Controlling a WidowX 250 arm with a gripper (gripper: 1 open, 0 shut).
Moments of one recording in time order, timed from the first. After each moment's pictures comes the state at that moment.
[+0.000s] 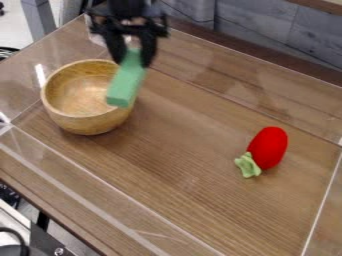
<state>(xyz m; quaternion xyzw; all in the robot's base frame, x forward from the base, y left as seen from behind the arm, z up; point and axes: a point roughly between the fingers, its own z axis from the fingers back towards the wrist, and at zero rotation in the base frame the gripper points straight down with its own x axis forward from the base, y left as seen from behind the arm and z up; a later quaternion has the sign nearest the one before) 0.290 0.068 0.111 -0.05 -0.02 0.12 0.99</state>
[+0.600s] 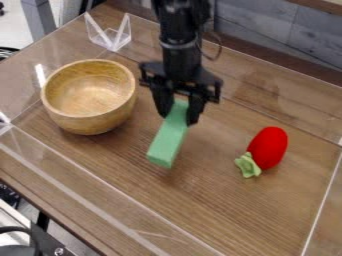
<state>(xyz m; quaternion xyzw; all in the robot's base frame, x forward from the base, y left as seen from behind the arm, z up) 0.275 0.006 0.059 -0.02 -0.02 0.07 1.00</state>
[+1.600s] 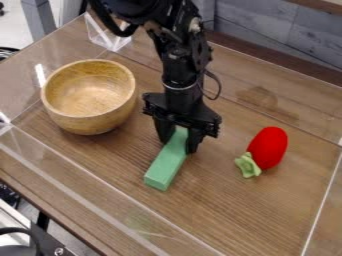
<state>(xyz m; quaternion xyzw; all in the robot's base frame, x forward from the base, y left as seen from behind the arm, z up) 0.267 0.002 0.021 0.00 -0.04 0.04 1.00</state>
